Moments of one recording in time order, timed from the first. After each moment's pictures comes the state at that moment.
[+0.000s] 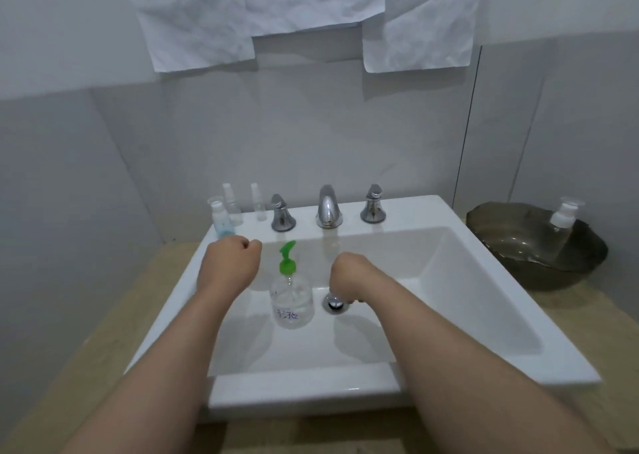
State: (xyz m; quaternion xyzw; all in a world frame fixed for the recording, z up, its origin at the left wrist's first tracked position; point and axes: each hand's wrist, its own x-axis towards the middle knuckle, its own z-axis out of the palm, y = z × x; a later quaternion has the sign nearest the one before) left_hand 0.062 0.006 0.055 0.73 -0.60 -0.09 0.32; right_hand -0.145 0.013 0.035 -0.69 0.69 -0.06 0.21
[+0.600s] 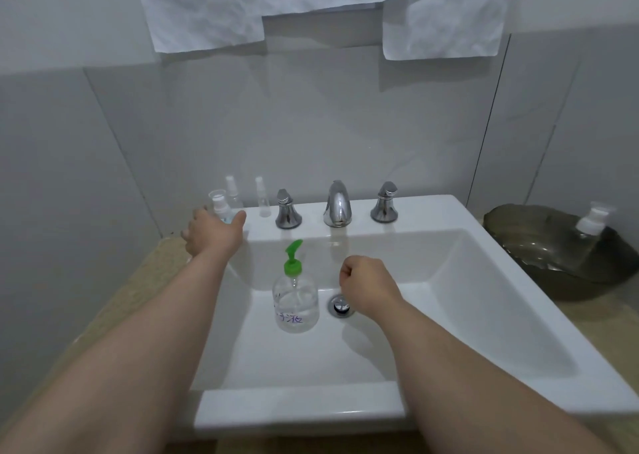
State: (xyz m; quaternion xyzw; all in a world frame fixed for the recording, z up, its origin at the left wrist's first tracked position) left_hand 0.109 -0.098 0.034 0.79 -0.44 -0.11 0.42; right_hand -0.150 0.005 -0.001 -0.66 0.68 -0.24 0.22
